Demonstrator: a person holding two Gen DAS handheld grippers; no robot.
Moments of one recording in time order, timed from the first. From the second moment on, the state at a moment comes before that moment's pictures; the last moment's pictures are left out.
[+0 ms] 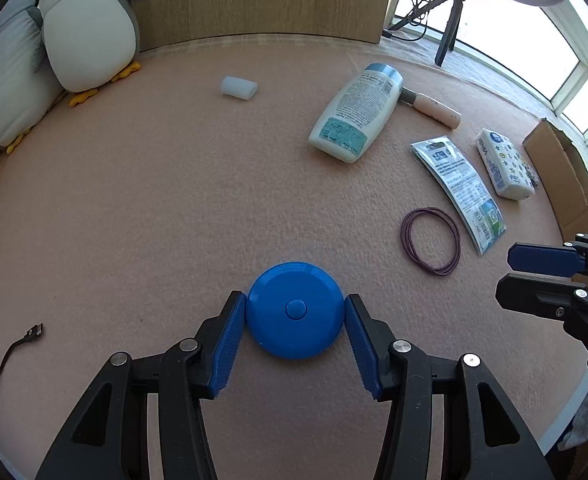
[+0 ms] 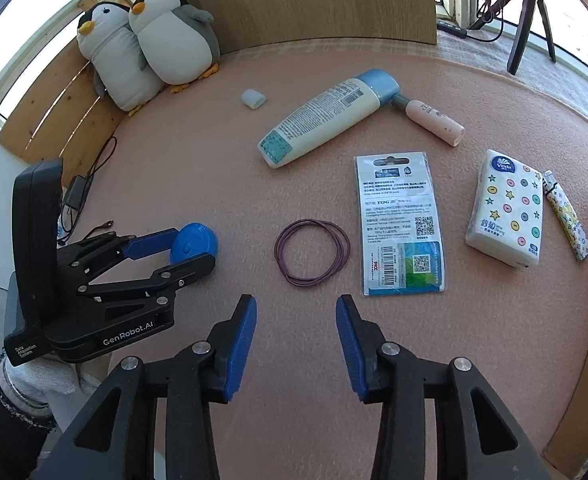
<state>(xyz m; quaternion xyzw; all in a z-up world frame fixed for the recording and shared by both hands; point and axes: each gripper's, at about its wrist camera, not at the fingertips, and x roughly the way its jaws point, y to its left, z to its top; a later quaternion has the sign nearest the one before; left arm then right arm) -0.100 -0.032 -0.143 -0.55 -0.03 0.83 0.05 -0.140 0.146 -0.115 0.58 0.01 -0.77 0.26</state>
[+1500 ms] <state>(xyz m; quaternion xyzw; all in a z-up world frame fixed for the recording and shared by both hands) -0.064 0.003 -0.114 -0.53 -0.06 0.84 0.09 -0.095 0.195 -0.084 0.55 -0.04 -0.79 0.26</state>
